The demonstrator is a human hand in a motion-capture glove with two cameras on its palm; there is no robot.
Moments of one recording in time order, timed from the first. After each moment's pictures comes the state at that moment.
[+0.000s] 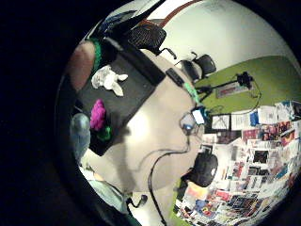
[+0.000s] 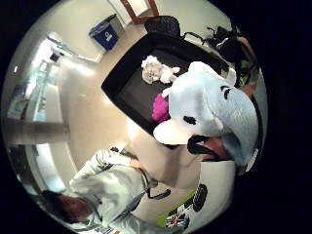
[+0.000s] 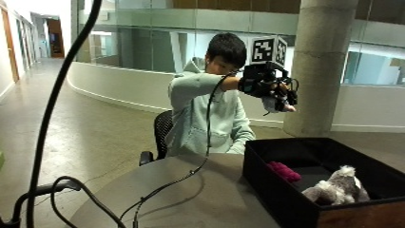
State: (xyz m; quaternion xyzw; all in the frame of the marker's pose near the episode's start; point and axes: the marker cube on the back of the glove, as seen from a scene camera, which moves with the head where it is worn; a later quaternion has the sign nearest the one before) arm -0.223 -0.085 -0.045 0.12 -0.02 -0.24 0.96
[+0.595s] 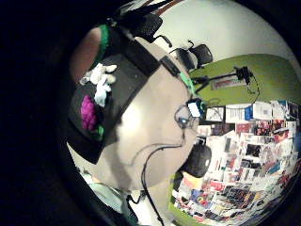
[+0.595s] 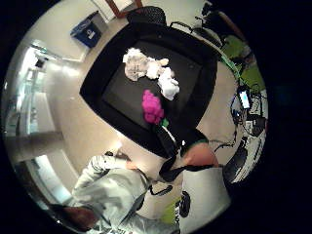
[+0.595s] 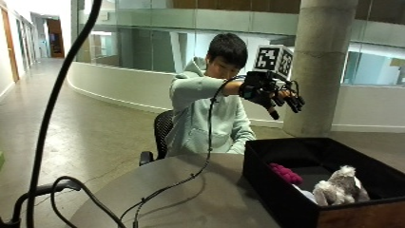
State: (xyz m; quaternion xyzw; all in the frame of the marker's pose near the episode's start) arm -0.239 -0.089 -0.021 0.05 0.03 -0.20 0.98
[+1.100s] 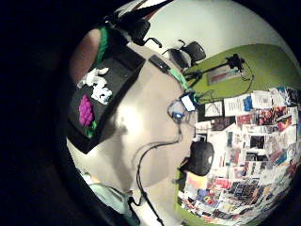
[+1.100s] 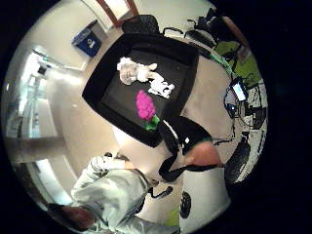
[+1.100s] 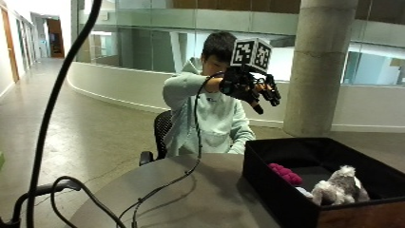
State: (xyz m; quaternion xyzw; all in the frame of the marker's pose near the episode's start) arm -0.181 -0.066 -0.024 0.08 0.01 -0.16 0.98
